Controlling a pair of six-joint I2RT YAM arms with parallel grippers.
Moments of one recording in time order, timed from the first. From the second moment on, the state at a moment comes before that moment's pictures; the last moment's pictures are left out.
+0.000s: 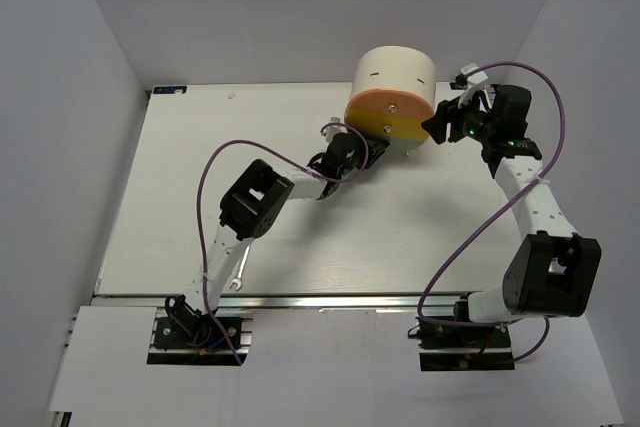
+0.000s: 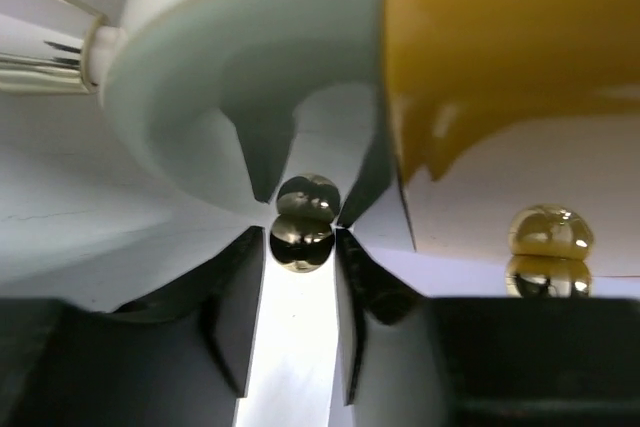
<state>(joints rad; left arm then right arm) -0.72 2.43 1.60 0.60 -0.05 -1.40 -0.04 1.41 1.16 -0.12 -0.65 -0.22</state>
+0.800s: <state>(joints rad) -0.72 2.26 1.24 0.83 -0.09 -1.39 -0.04 1.40 1.15 -0.12 -0.65 -0.22</state>
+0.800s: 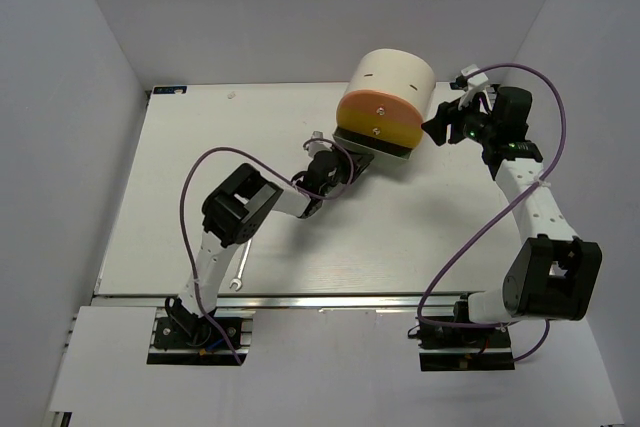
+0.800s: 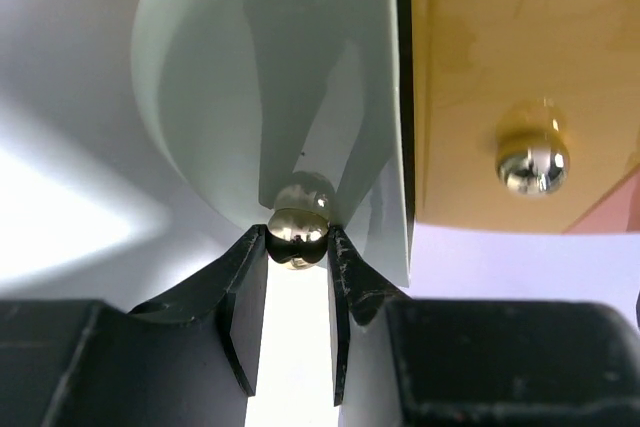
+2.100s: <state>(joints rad) -0.44 1.24 0.89 -0.10 0.05 -1.01 0.24 1.26 1.19 -0.52 -0.98 -0.63</state>
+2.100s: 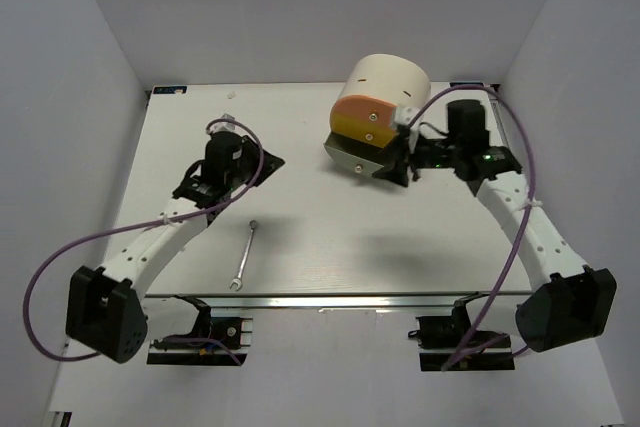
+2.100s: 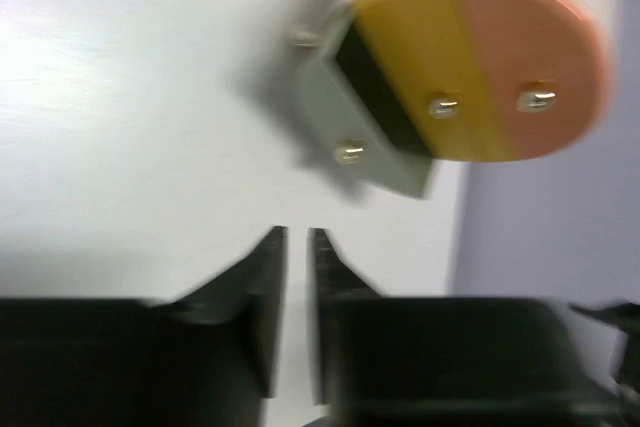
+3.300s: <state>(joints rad) -0.44 1.63 0.96 -0.88 -0.08 -0.45 0.57 1.42 1.13 -0.48 -0.68 -0.40</state>
